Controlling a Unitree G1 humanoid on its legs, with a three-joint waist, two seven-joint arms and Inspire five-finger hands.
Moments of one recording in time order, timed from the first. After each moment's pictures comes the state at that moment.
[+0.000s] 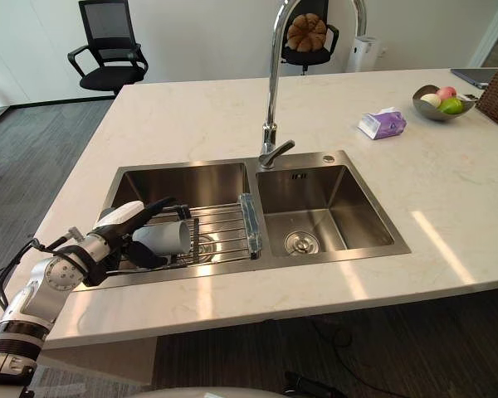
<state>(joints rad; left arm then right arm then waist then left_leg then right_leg) -0.18 0.66 0.01 0.33 0.47 -0.31 -0.37 0.17 -0.15 -0.26 1.03 0.20 0.25 0.25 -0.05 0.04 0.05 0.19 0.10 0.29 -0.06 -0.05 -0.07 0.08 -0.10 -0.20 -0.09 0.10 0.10</state>
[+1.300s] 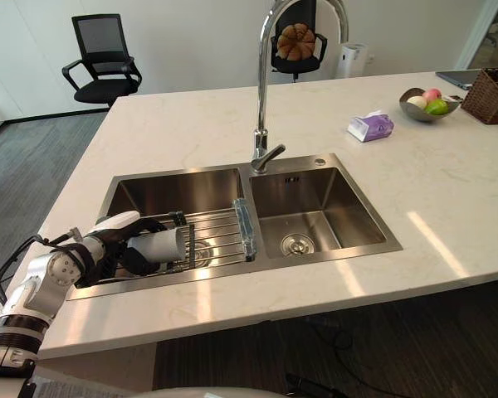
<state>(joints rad) -0.22 0.66 0.00 0.37 0.62 -0.20 -0.46 0.17 -0.16 -0.25 1.01 0.19 0.28 0.25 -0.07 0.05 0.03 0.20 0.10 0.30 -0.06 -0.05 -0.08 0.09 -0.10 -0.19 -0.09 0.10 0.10</state>
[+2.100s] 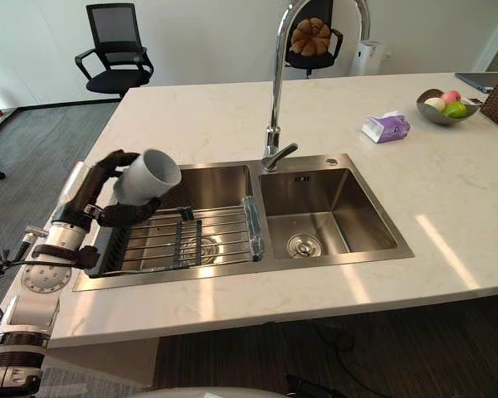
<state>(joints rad) -0.12 0.54 0.21 0.13 0.14 -0.36 -0.03 0.18 -0.15 -0.25 1.01 0.20 0.27 0.26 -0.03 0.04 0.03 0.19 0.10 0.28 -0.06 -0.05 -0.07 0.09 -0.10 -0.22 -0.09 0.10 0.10</state>
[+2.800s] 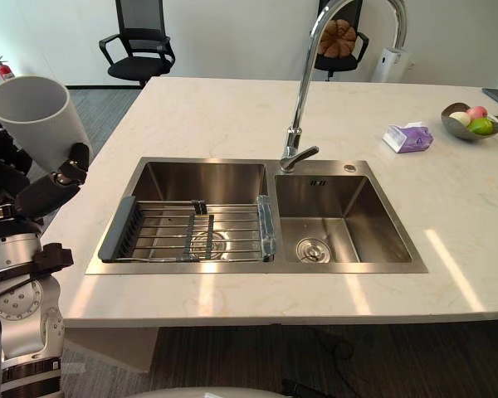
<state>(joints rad) 0.04 0.28 0.42 -0.19 -0.21 -0.36 0.11 0.17 -0.15 -0.27 1.05 0.14 0.28 0.30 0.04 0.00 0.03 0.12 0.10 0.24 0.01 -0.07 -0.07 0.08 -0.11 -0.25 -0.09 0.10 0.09</state>
